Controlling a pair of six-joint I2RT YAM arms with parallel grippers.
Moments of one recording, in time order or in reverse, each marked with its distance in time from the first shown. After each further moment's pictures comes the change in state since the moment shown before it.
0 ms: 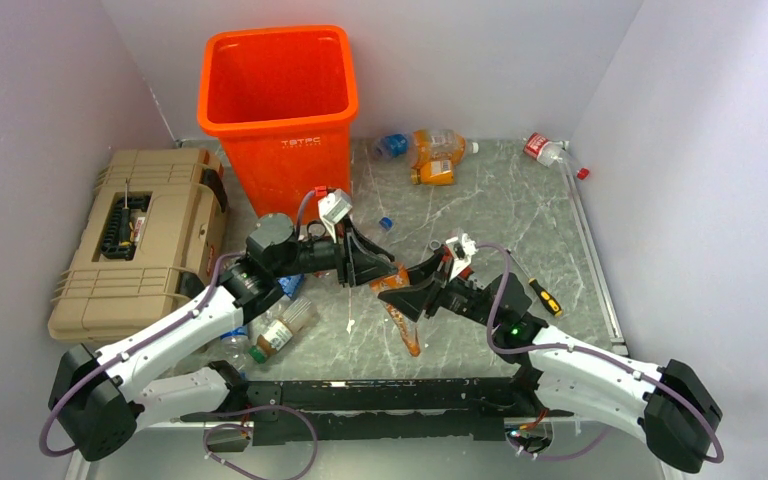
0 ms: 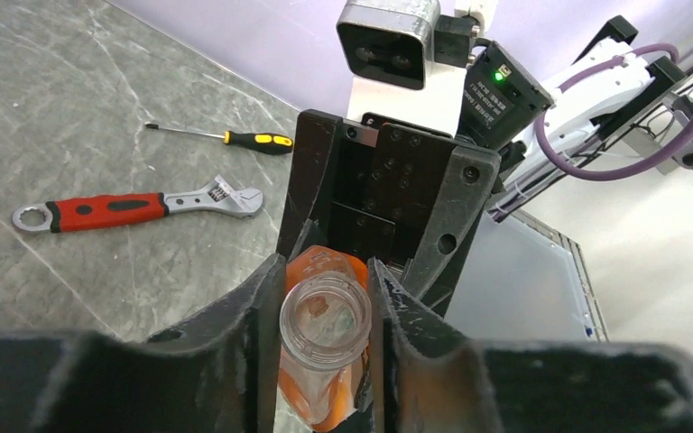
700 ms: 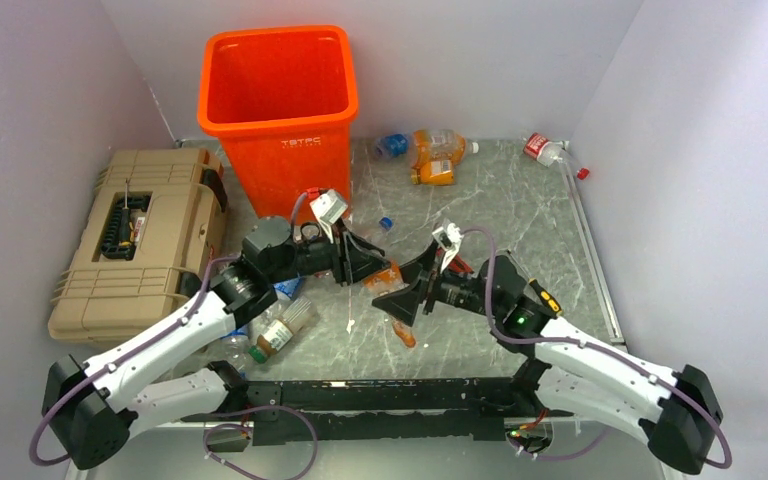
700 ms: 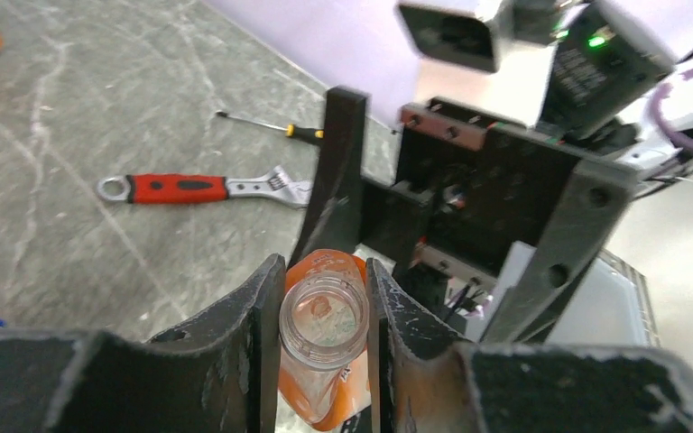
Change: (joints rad) left arm -0.011 -0.048 0.002 -0.095 -0.133 0.057; right arm 0.002 0.011 0.151 -0.309 -0.051 -0.010
